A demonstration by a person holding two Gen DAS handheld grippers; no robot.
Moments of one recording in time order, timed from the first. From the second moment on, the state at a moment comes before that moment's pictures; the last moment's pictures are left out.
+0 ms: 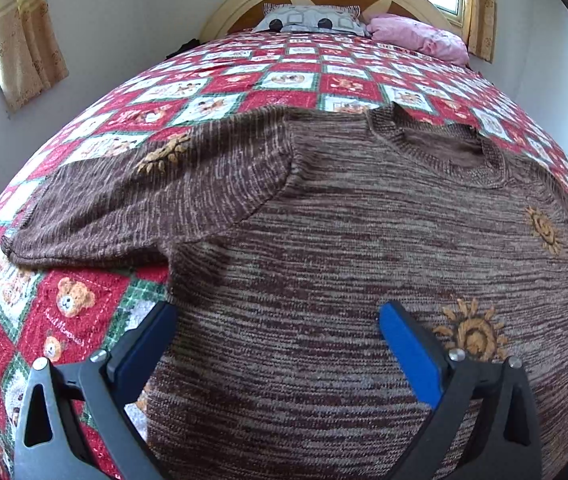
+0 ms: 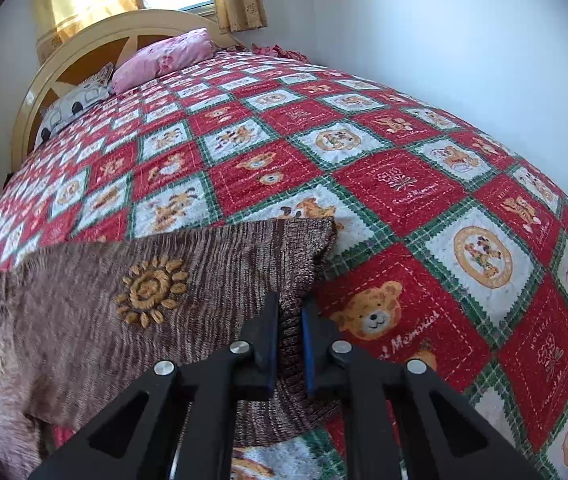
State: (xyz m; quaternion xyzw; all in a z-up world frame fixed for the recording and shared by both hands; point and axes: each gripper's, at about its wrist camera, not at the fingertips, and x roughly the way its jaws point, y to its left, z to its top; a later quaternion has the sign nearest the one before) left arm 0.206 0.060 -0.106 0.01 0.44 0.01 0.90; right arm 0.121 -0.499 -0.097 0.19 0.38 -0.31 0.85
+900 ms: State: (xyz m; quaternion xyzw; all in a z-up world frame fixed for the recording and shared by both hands) left arm 0.177 0.097 -0.096 0.02 0.39 0.03 0.92; right arm 0.274 -0.149 -0.067 0.12 0.38 0.02 0.92
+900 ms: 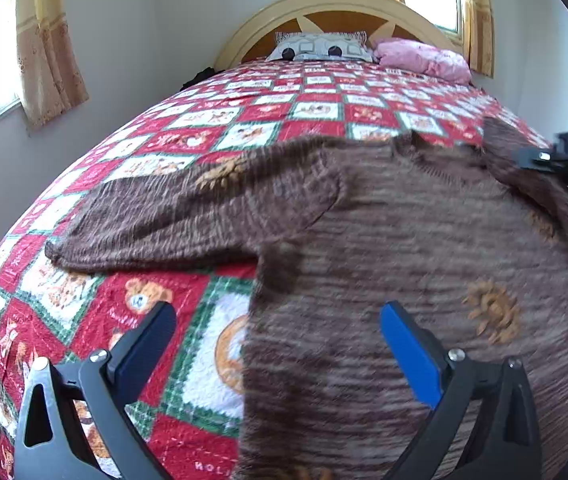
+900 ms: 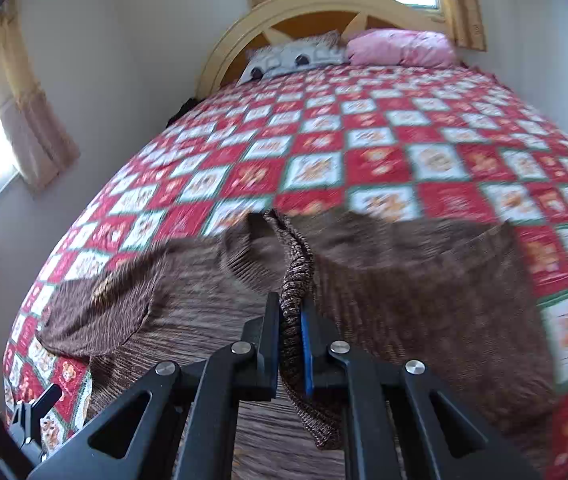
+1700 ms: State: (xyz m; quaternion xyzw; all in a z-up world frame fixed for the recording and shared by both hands) left arm 0.185 0.103 -0.114 -0.02 0.42 0.00 0.91; right arm 0.306 -0.102 -0.097 0.20 0.39 0.15 0.88
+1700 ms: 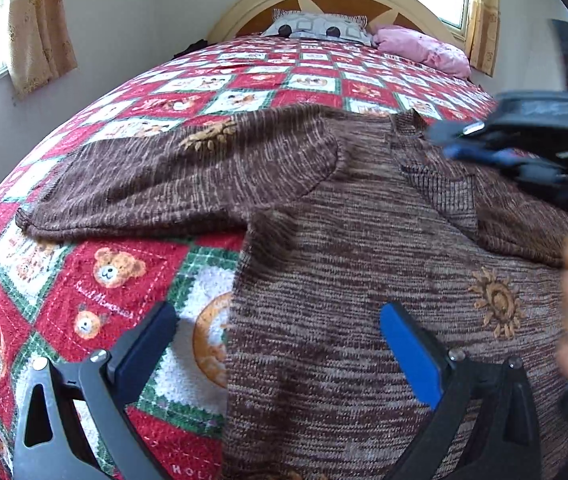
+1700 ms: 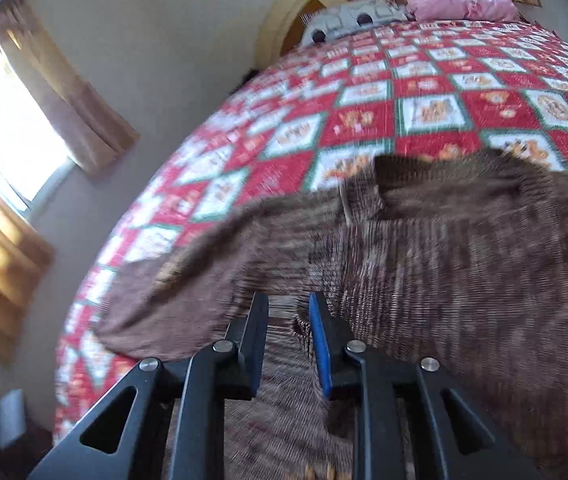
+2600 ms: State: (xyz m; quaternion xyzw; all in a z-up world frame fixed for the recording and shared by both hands) left arm 0.184 0.102 -0.114 -0.01 0.43 0.01 0.90; right arm 0.183 -0.273 -0.085 0.14 0.36 -0.14 0.91
